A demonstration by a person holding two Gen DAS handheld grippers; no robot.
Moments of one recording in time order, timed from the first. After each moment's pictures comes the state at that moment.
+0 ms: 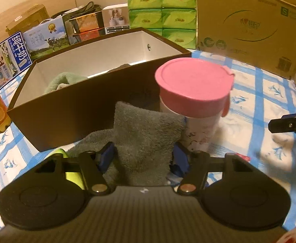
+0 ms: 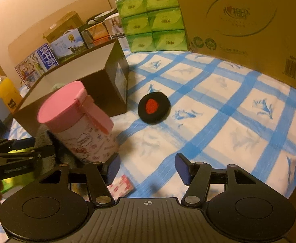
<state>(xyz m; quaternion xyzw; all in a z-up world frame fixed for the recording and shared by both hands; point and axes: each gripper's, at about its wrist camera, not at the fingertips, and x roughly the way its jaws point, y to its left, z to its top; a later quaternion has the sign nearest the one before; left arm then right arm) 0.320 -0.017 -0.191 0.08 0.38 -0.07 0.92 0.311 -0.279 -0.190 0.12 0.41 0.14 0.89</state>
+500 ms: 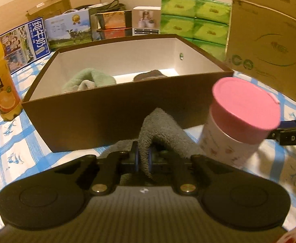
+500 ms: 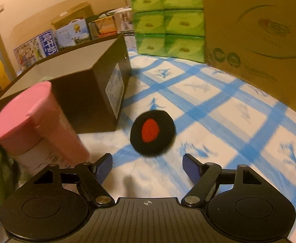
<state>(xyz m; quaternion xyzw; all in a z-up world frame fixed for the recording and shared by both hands) 0.349 0.030 -0.193 0.02 0.37 -0.02 0.93 0.392 -0.256 -0.232 0.04 0.39 0.17 0.91</state>
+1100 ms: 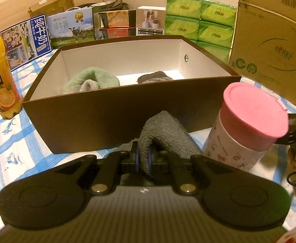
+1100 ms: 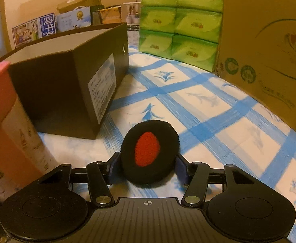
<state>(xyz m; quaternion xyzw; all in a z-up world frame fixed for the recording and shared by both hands) 0.356 0.040 -0.196 0.01 0.36 -0.02 0.93 0.431 -0.241 -0.264 -0.03 0.37 0.16 0.91</state>
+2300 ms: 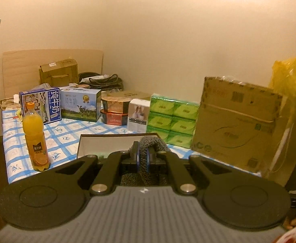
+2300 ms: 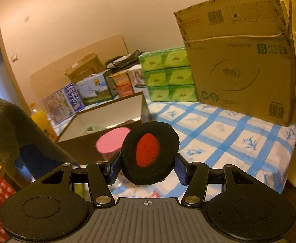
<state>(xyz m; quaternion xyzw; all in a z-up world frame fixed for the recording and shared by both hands) 0.175 0.056 0.020 -0.04 0.17 -0.05 0.98 0.205 -0.287 -0.081 0.14 0.29 0.16 0.93</state>
